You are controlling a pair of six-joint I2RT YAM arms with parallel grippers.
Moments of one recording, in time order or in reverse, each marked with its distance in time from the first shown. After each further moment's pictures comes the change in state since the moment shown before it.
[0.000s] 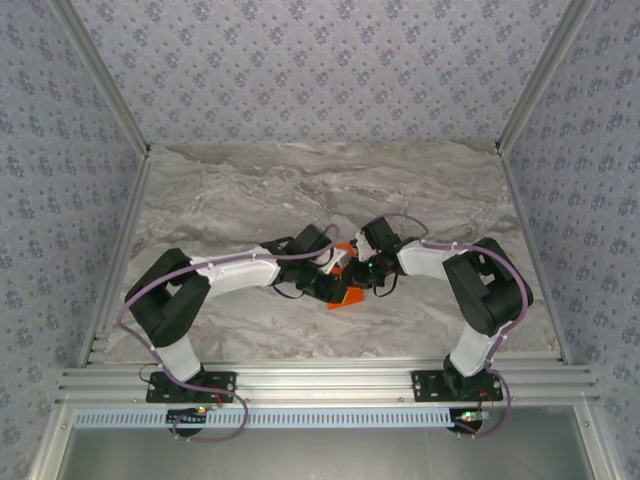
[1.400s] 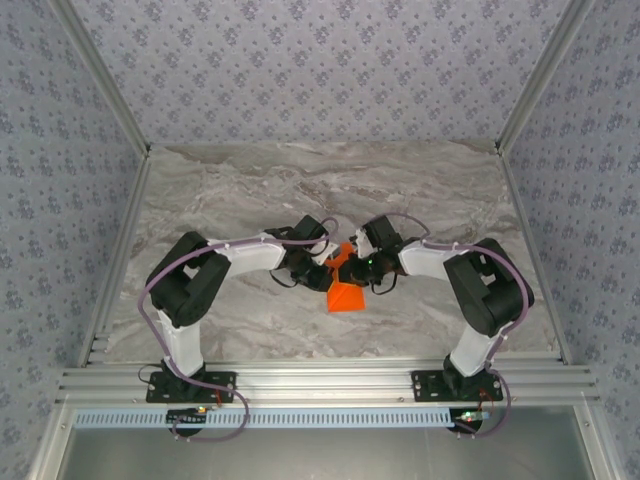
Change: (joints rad) left arm 0.102 0.157 0.106 -0.106 -0.095 0.179; right arm -0.006 -0.007 -0.006 0.063 -0.063 0.066
